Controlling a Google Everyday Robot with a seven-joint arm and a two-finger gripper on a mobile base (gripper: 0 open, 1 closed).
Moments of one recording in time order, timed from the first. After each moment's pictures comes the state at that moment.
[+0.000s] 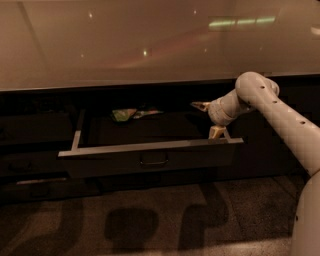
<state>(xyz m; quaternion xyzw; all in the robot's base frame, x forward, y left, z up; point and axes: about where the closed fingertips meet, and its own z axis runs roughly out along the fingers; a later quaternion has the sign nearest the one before) 0.717 -0.184 0.641 -0.81 0.50 0.00 0.30</state>
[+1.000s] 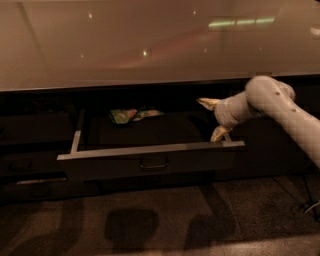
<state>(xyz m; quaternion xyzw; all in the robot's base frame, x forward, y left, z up) 0.692 -0.187 0.677 -0.80 0.50 -0.05 0.33</state>
